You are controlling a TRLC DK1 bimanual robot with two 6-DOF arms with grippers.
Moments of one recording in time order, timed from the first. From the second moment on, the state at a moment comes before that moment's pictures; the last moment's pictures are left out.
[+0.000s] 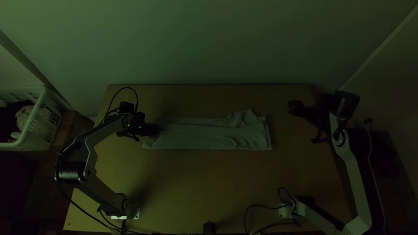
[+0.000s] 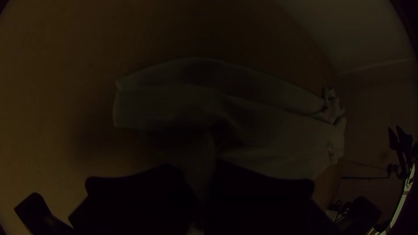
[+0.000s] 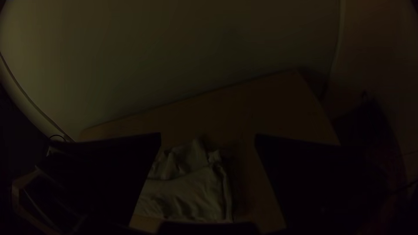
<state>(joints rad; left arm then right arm) 0.04 1.71 1.09 -0.52 0.42 -0.06 0.02 1.11 1.23 -0.67 -0.15 0.30</state>
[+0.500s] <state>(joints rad) 0.30 1.64 1.29 -0.81 0.30 0.12 0.02 1.08 1.11 -0.54 -0.15 0.30</state>
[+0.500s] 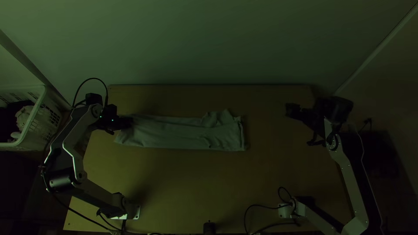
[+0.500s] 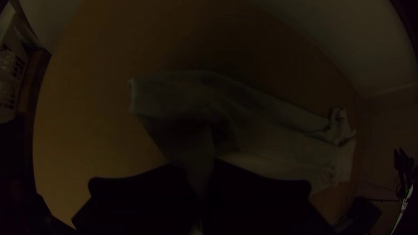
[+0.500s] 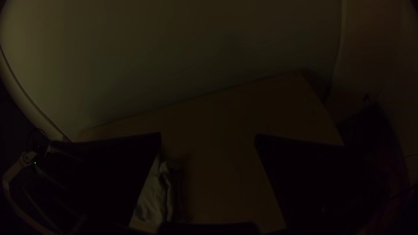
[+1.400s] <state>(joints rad) 0.31 1.59 1.66 -1.18 0.04 0.32 0.02 1.05 1.06 -0.50 -0.15 0.30</state>
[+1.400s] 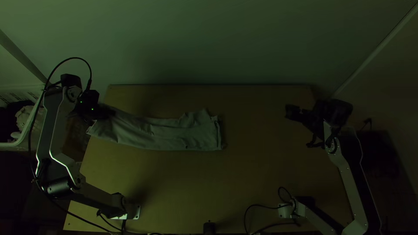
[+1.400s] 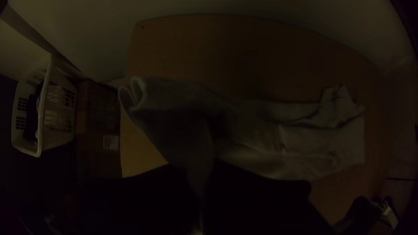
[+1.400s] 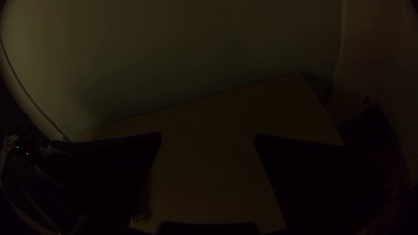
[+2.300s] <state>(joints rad) -0.35 1.84 2.05 -1.42 -0.18 0.04 0.01 1.03 1.00 -0.45 -0.15 0.31</state>
